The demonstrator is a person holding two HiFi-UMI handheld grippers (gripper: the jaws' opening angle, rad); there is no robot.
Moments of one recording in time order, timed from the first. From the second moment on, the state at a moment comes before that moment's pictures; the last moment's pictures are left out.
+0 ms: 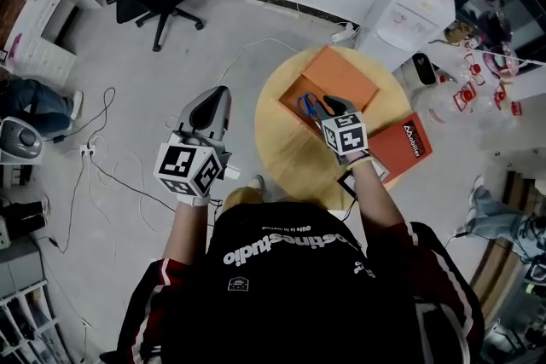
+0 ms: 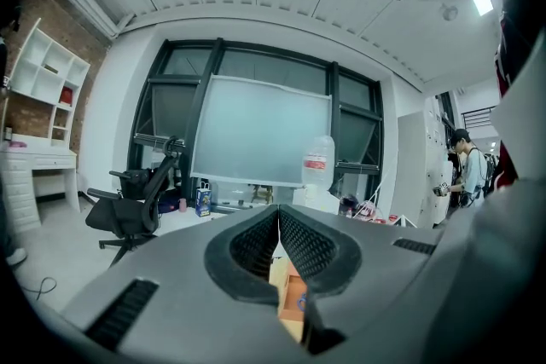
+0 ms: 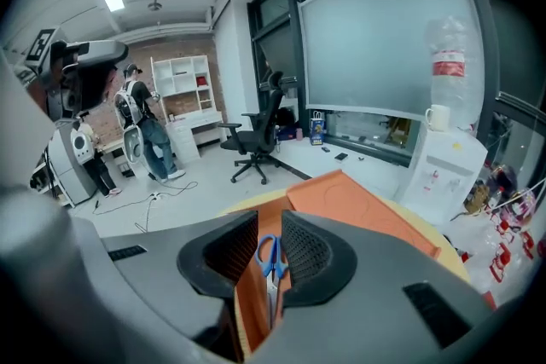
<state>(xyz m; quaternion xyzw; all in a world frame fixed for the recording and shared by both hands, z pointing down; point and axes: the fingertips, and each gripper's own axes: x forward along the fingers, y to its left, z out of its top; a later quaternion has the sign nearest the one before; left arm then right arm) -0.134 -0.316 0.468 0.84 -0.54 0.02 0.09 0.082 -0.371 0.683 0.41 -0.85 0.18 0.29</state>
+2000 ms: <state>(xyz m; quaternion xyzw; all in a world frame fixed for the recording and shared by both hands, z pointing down) -0.176 -0.315 0.532 0.80 -0.57 0.07 0.18 0.051 -0.397 0.819 0.34 -0.79 0.20 0.46</state>
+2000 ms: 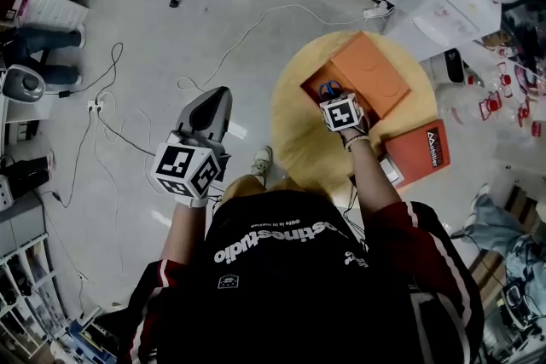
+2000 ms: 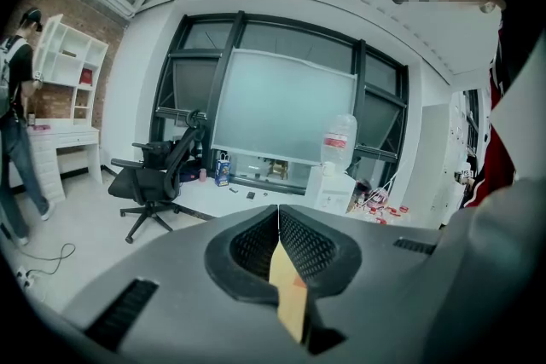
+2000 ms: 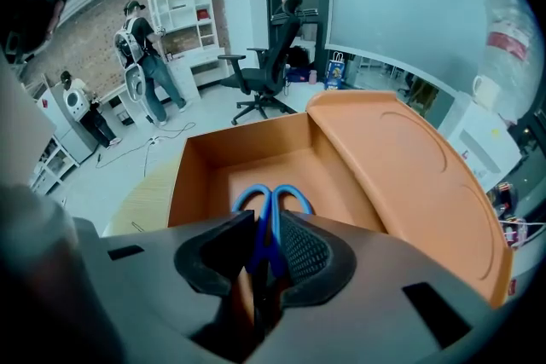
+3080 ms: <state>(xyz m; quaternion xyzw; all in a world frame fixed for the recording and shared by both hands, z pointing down) -0.153 -0.289 0.505 0.82 -0.55 0.03 0.16 0.077 -0.376 0.738 0.41 -0.81 0.16 0.39</state>
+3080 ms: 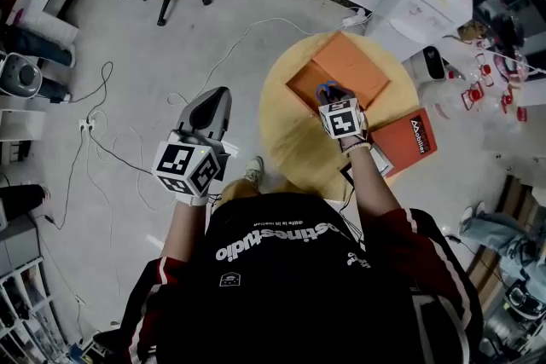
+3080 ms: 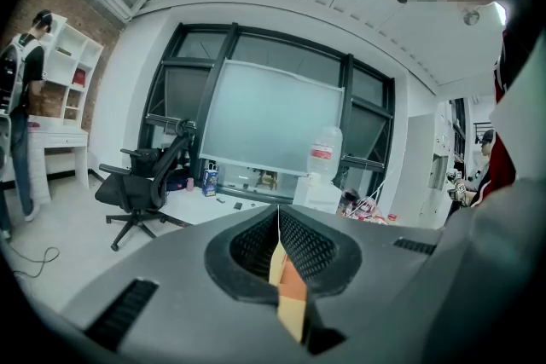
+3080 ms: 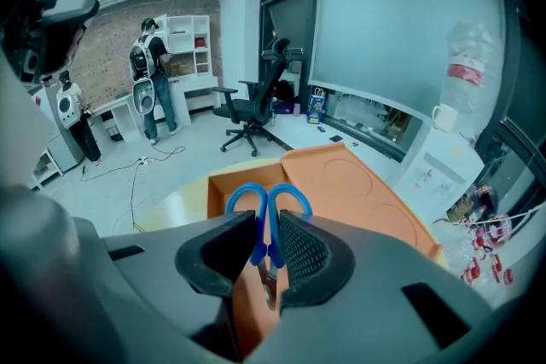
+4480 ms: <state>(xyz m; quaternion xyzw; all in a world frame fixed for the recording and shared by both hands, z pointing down) -0.072 -0.303 0.451 0.88 -0.45 -0.02 0.13 0.141 -0.324 0.488 0.50 -0.86 0.11 0.06</state>
